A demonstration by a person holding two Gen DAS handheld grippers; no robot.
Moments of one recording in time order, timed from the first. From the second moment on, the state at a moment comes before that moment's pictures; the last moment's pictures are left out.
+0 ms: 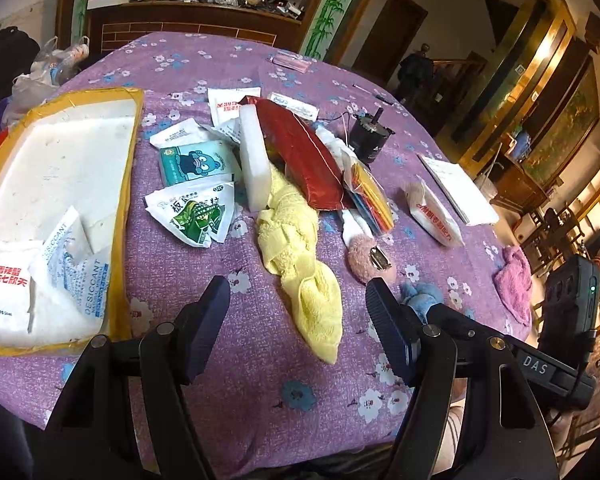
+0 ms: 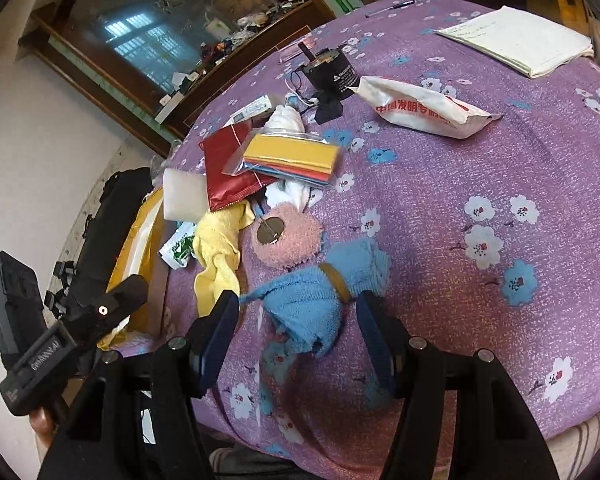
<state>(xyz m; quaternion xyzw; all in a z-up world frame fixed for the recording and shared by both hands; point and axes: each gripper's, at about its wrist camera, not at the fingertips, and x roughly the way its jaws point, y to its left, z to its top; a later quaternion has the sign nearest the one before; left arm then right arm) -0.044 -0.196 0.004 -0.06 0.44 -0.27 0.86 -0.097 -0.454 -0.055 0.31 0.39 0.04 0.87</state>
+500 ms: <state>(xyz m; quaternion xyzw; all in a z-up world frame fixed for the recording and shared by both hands) 0.026 -0.250 -0.033 -0.01 0.45 -0.26 0.85 -0.074 -0.463 -0.065 0.32 0.40 0.00 0.86</state>
